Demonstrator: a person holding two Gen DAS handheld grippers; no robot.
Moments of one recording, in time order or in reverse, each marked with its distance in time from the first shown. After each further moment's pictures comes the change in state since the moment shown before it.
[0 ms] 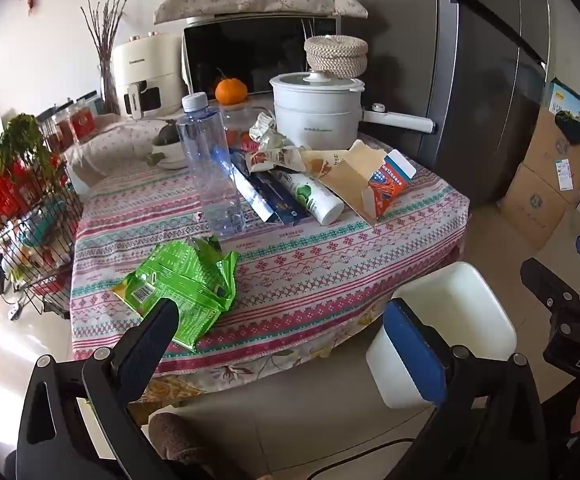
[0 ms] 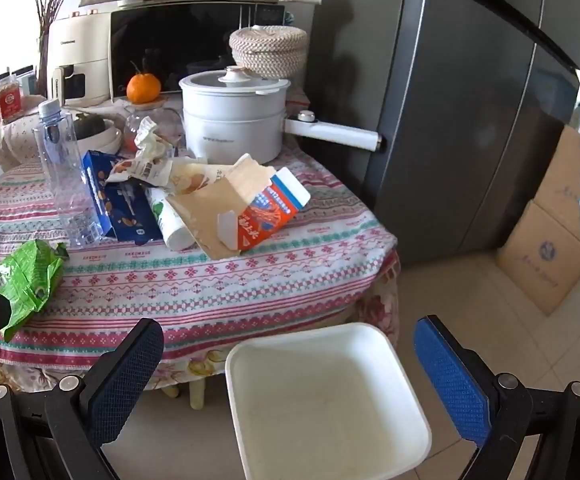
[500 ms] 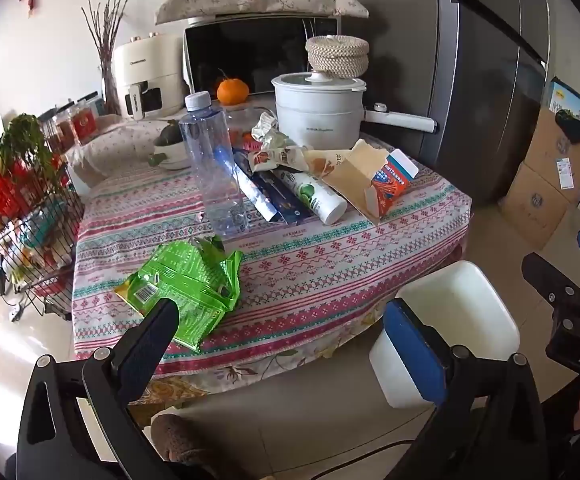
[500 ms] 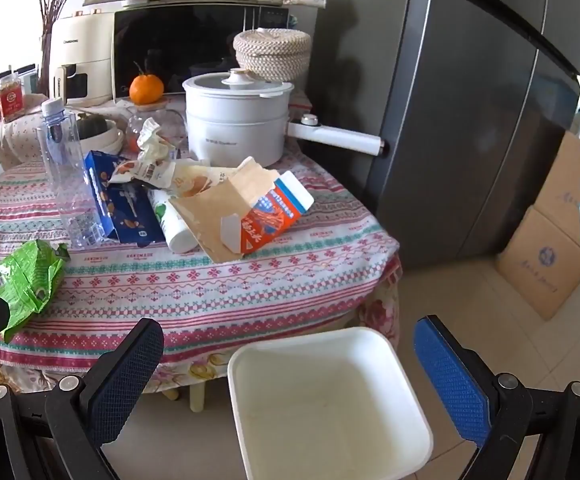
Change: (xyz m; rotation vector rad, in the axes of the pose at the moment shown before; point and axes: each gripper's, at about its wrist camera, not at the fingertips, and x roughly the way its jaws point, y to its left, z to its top) left arm 0.001 0.001 0.001 -0.012 -0.007 0.005; right arm -0.002 0.018 0.002 -0.008 -0.013 -0.006
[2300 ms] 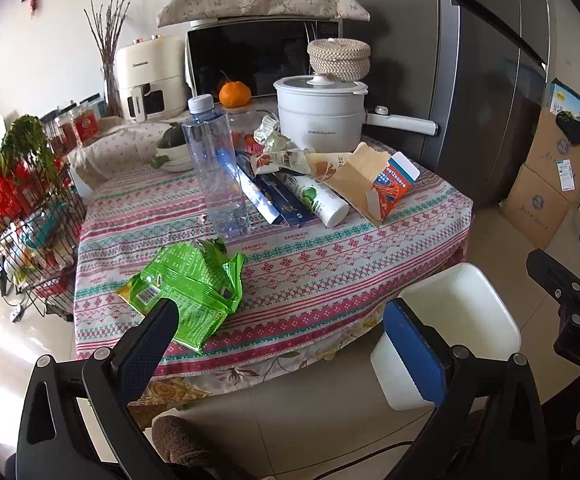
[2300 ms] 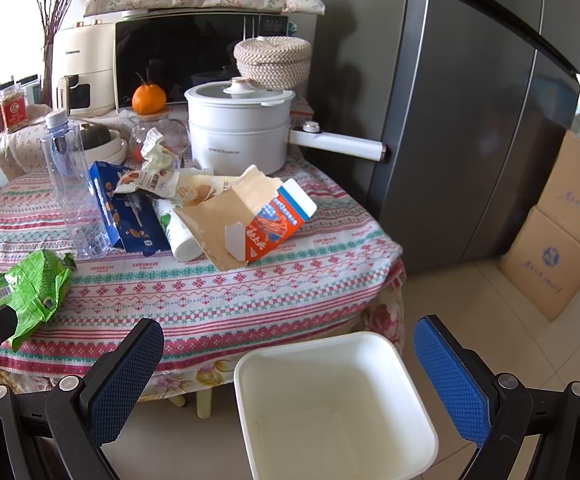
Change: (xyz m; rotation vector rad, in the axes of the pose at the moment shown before) left arm 0.000 0.005 0.000 0.014 -0.006 0.012; right arm -0.002 -0.014 0.002 0.018 -0.021 0.022
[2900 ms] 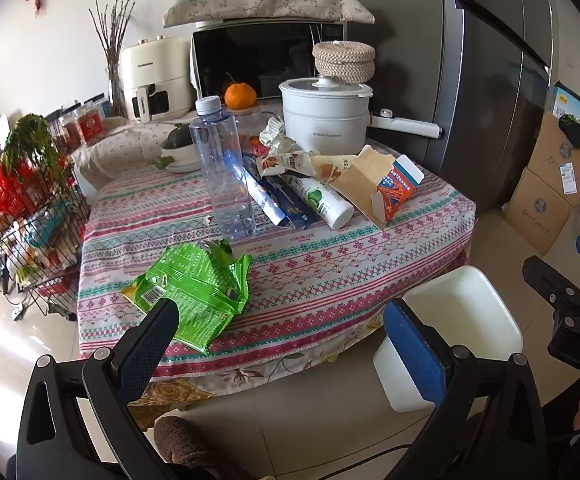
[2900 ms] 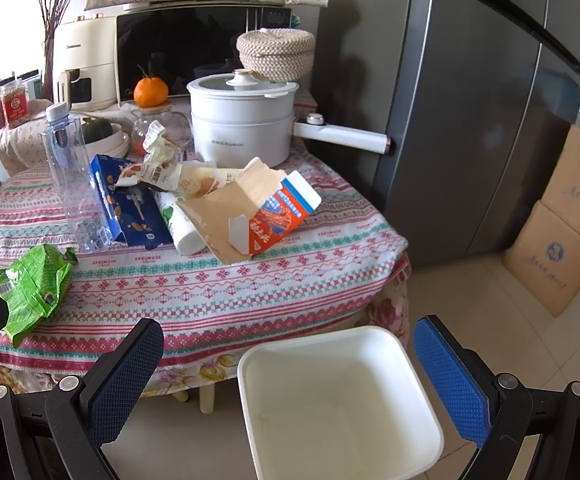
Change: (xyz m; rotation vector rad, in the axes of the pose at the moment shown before) left arm -0.005 0.004 0.002 -0.007 -0.012 0.009; right arm 0.007 0.004 -0.003 0.001 0.019 0.009
